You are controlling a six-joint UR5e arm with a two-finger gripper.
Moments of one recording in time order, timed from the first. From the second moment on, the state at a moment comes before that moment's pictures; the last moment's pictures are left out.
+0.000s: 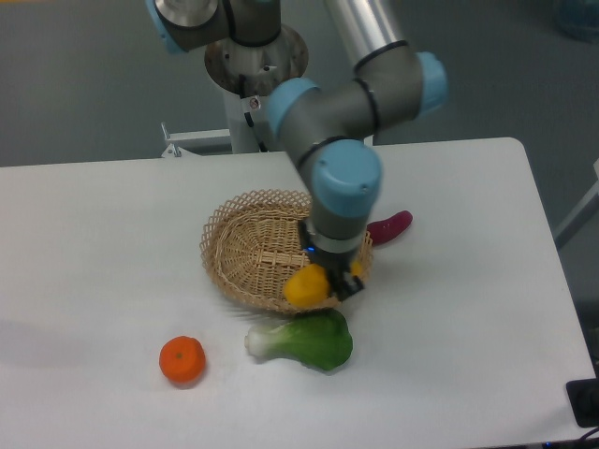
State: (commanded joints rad) arm 2.33 -1.89 -1.75 -1.10 1.58 1.45
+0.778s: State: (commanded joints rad) arm 2.24 -1.90 -1.79 -1.10 1.59 1.46
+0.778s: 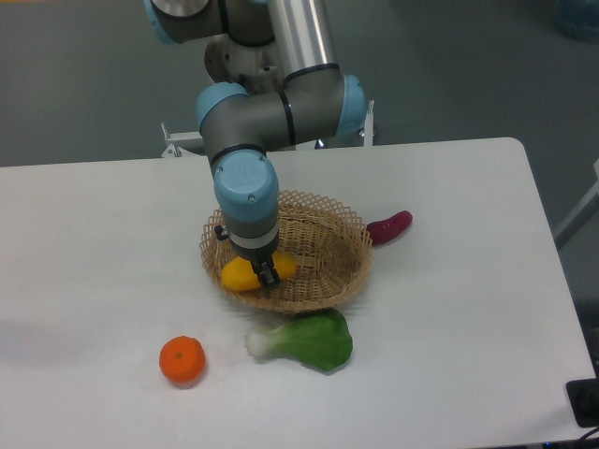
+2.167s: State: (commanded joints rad) arm 2.64 -2.14 -1.25 -1.21 1.59 1.62
